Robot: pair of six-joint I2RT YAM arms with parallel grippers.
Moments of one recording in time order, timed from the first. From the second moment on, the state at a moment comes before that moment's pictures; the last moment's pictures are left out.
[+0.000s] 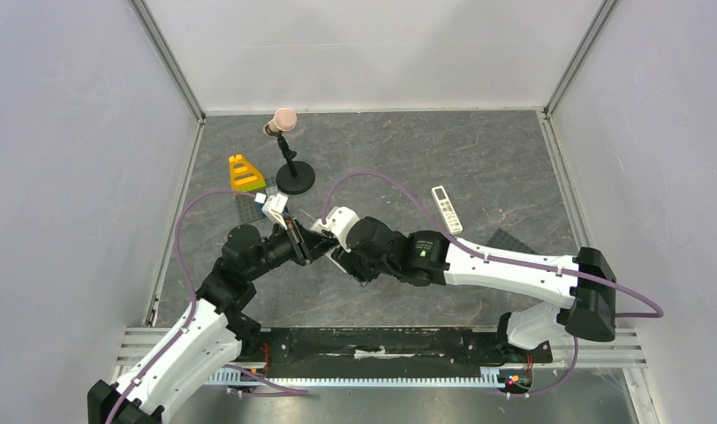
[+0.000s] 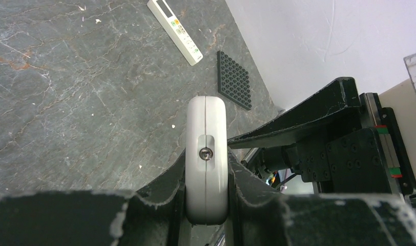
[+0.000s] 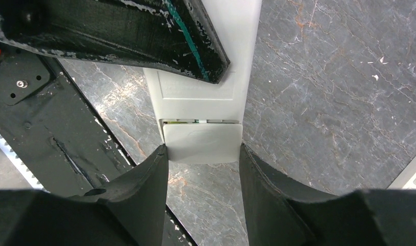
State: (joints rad) left arm -0.51 0.59 0.40 0.02 0.40 -0.75; right arm 1.24 1.44 1.21 -0.54 0.23 0.15
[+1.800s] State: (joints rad) left arm -0.52 0.58 0.45 -0.06 0.36 -0.69; right arm 1.23 1.44 1.17 -0.46 0.24 0.16
